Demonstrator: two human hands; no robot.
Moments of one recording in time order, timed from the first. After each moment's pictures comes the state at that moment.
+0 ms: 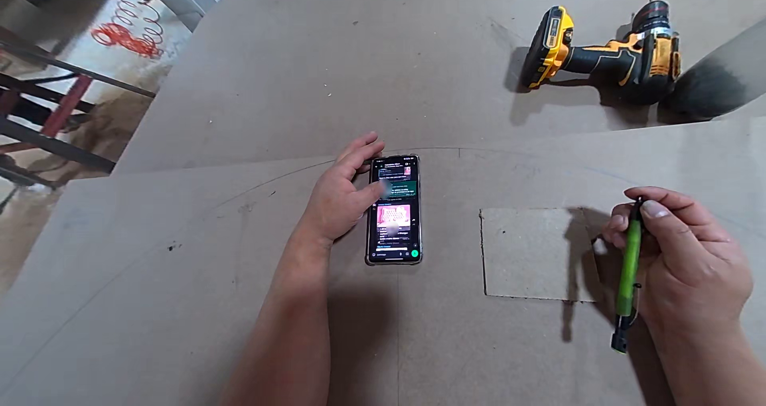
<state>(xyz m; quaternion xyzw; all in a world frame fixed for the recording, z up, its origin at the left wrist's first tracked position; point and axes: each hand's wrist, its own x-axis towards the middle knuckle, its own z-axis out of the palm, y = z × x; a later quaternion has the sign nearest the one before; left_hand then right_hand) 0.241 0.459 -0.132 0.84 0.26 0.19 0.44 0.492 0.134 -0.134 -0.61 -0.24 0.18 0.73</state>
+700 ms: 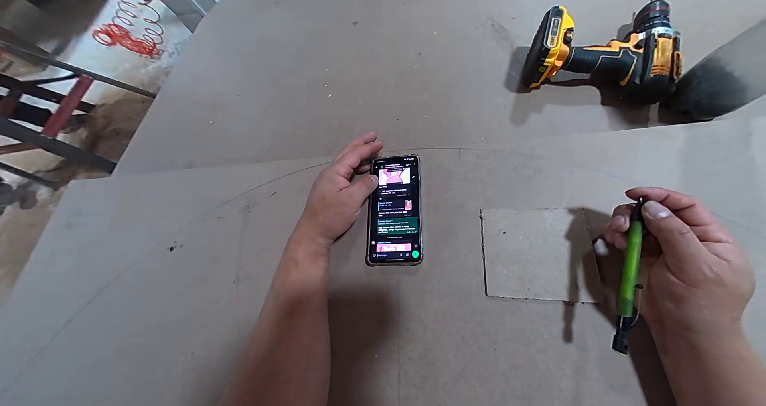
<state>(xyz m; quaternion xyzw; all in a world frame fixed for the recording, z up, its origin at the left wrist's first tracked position) 0.241 0.458 -0.129 0.81 0.28 0.21 0.48 0.492 0.135 -0.134 -0.61 -0.24 0.19 0.73</state>
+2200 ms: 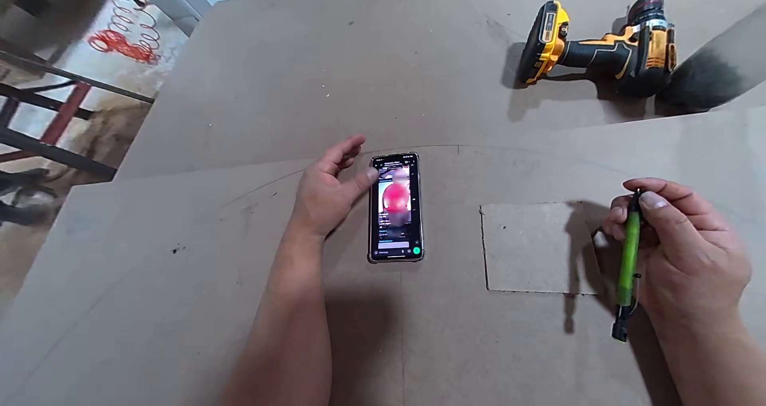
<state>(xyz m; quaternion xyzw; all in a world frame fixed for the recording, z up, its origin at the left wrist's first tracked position) 0.230 0.468 -0.129 0.82 0.31 0.23 0.43 0.492 0.135 -0.133 -0.61 -0.24 0.19 0.73</state>
